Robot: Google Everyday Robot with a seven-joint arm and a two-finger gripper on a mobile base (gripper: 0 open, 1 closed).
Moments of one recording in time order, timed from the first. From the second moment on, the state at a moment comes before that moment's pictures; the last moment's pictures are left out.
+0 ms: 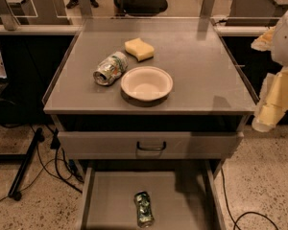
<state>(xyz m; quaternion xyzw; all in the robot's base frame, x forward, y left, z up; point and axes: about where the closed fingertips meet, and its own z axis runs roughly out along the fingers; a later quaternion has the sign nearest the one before) 0.438 -0.217 0.976 -0.60 0.78 -0.03 0.16</state>
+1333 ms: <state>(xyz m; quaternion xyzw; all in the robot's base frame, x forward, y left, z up) 0.455 -0.179 0.956 -0.32 0.88 0.14 0.32</state>
